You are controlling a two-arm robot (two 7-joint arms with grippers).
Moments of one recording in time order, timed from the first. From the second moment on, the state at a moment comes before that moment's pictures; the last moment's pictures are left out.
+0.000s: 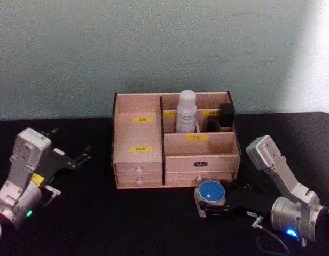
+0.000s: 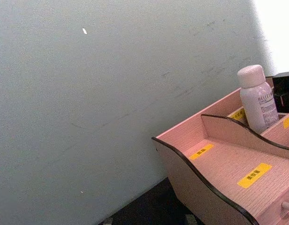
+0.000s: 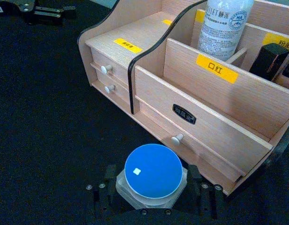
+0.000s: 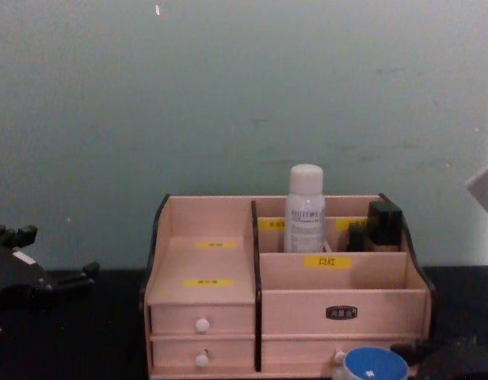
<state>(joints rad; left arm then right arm) -0.20 0.60 0.45 -1.41 -0.25 -0.12 0.03 0.23 0.52 -0.48 -1.52 0.35 0.35 0.45</state>
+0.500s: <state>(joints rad) -0.20 0.60 0.45 -1.41 -0.25 -0.12 0.03 0.23 0.52 -0.48 -1.52 0.35 0.35 0.45</state>
